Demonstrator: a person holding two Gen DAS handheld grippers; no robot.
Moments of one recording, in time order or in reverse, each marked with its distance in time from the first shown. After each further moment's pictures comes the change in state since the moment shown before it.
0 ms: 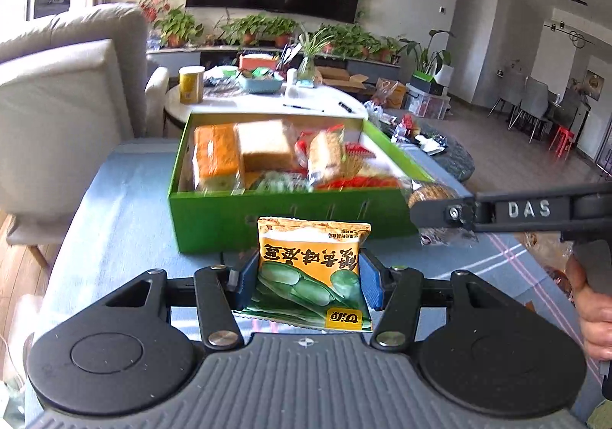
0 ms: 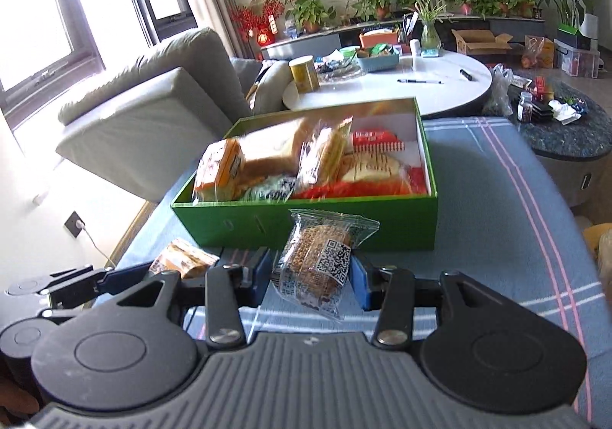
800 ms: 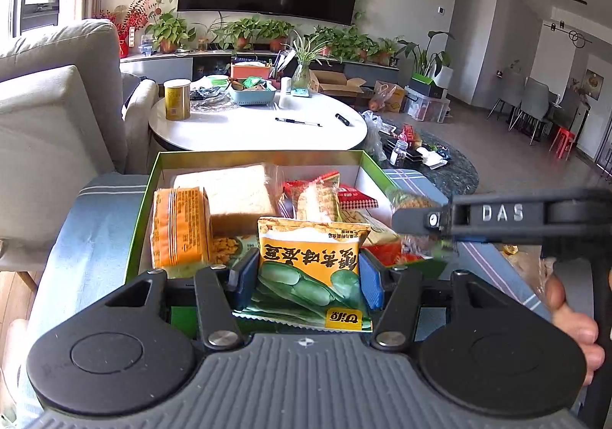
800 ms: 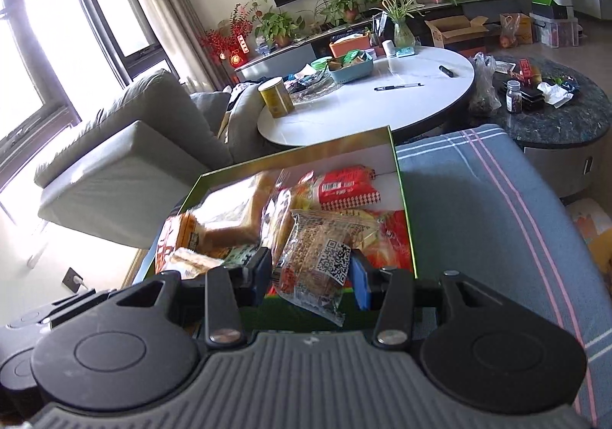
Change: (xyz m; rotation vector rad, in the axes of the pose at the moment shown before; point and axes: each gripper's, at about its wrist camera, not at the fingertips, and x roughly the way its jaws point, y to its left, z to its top) left arm 0.056 -0.012 0.053 0.003 0.002 -0.002; right arm 0.041 -0.039 0.048 0.148 -0.027 -0.007
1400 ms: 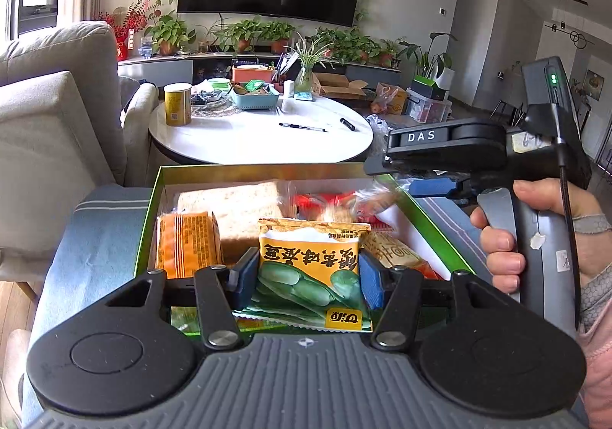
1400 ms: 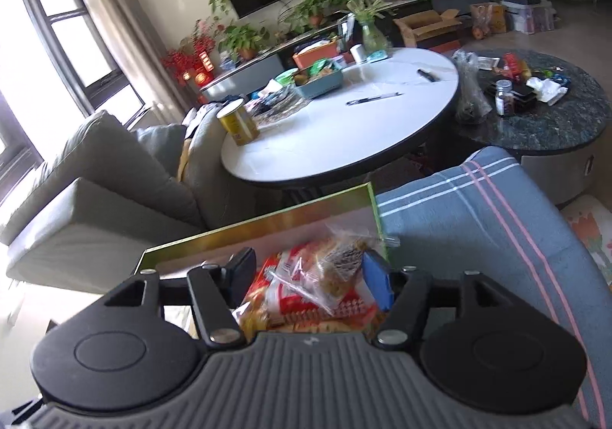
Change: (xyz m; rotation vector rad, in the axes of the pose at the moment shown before) left arm 0.016 0.010 0.014 0.007 -0.006 0.000; right arm 0.073 -0.024 0.054 0.103 -0.036 -0.077
